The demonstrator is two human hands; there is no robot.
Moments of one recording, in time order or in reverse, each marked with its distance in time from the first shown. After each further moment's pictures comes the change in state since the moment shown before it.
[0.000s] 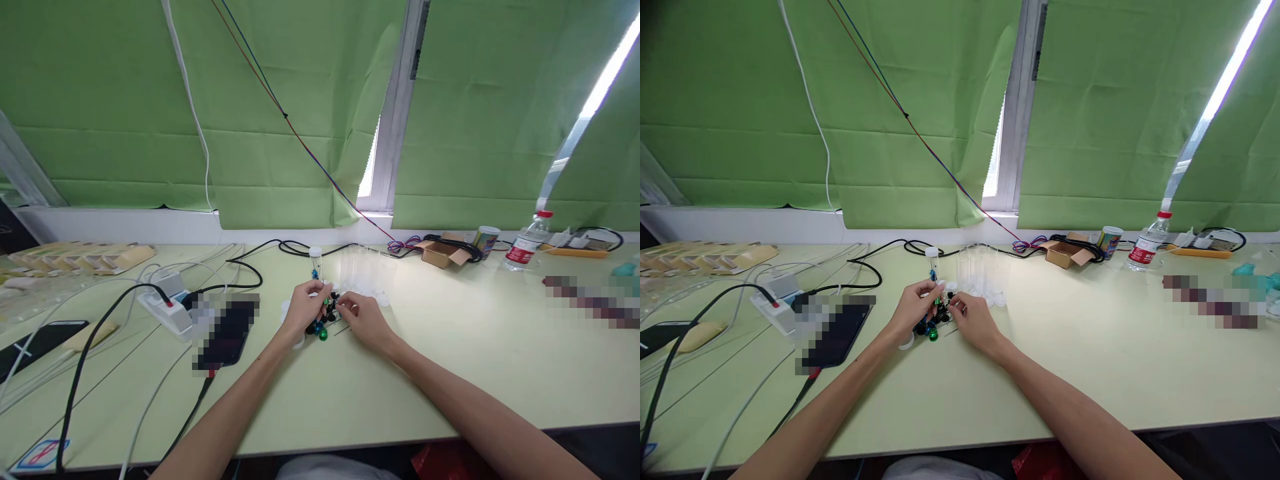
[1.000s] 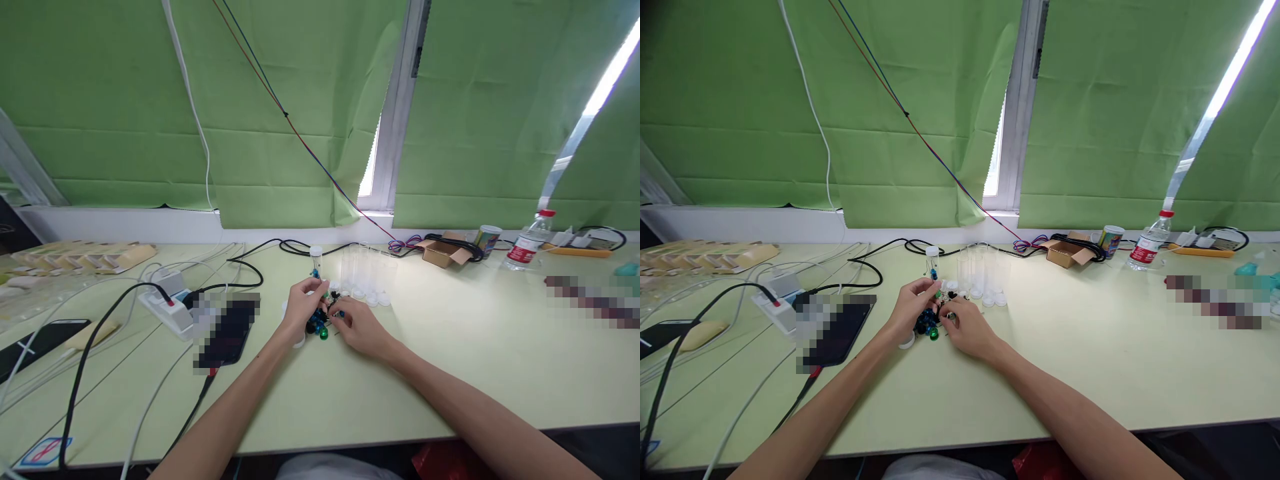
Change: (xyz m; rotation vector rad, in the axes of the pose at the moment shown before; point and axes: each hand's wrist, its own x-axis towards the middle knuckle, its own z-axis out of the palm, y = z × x) left_hand 0.000 0.001 -0.001 -0.191 0.077 -0.013; right_hand -0.008 -0.006 0.004 -0.117 -0.132 -0.203
